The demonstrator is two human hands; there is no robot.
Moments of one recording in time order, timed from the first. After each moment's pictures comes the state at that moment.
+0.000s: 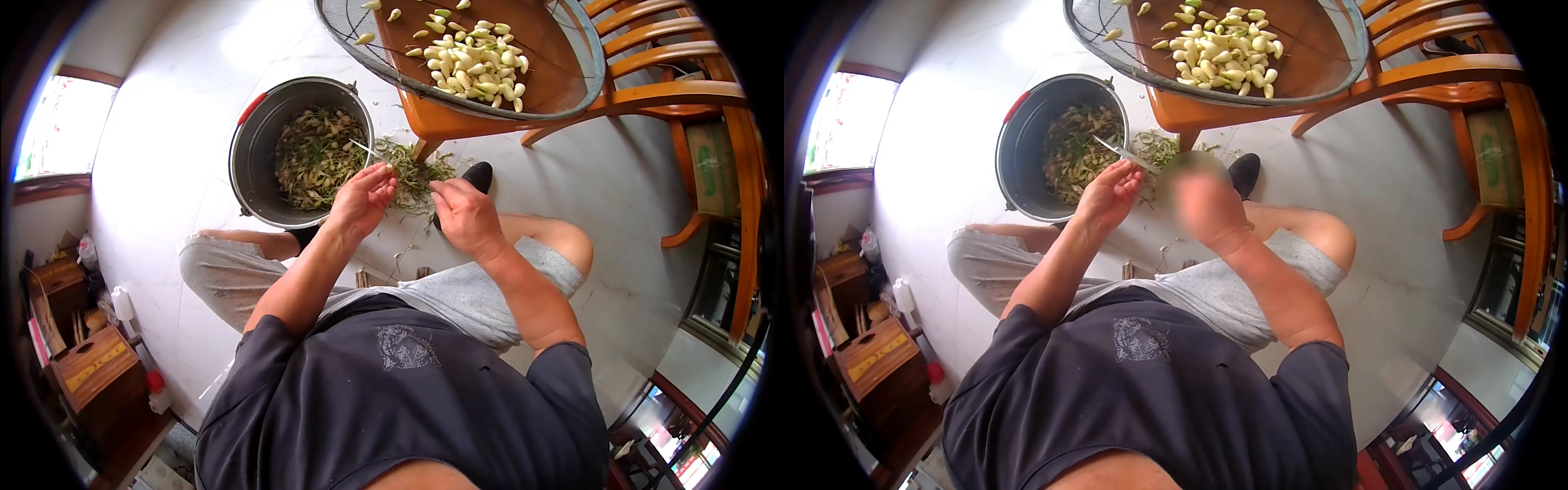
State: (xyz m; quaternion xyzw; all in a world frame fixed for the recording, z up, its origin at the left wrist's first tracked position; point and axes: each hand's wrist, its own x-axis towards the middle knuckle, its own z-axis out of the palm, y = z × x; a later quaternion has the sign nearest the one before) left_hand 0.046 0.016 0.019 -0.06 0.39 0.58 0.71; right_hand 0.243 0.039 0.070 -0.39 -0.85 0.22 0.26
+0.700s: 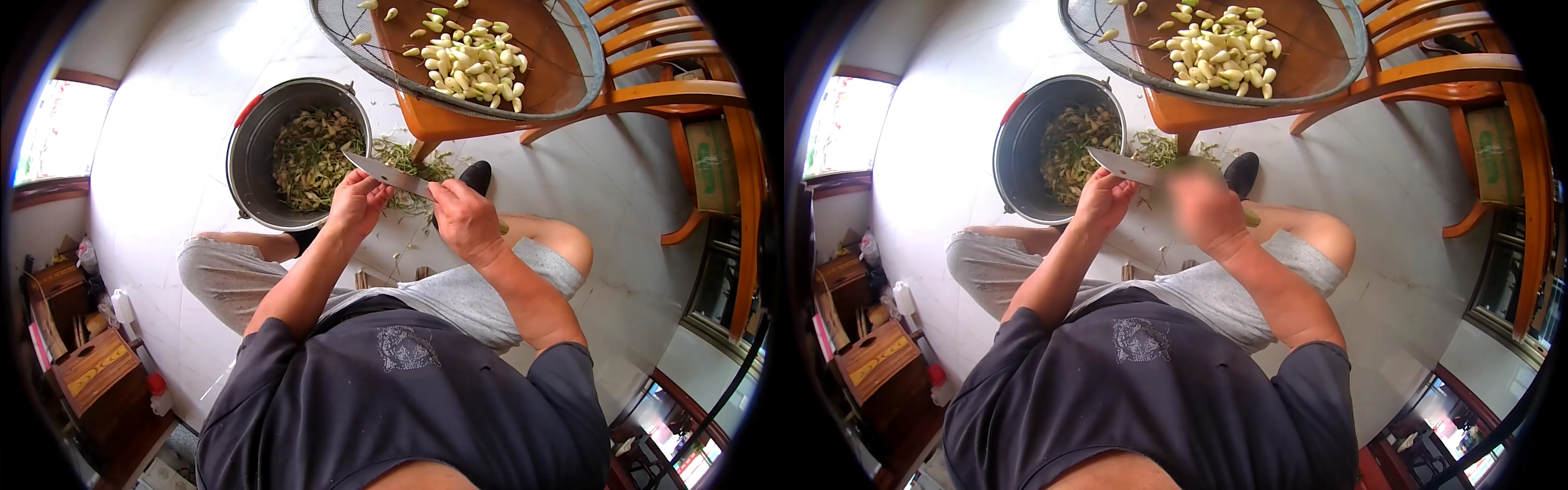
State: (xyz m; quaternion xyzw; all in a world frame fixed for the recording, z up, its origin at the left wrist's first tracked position) left_hand 0.045 0.015 0.003 -0.01 0.39 0.61 0.68; right_hand 0.242 0.034 0.073 -0.41 -0.87 0.16 0.23
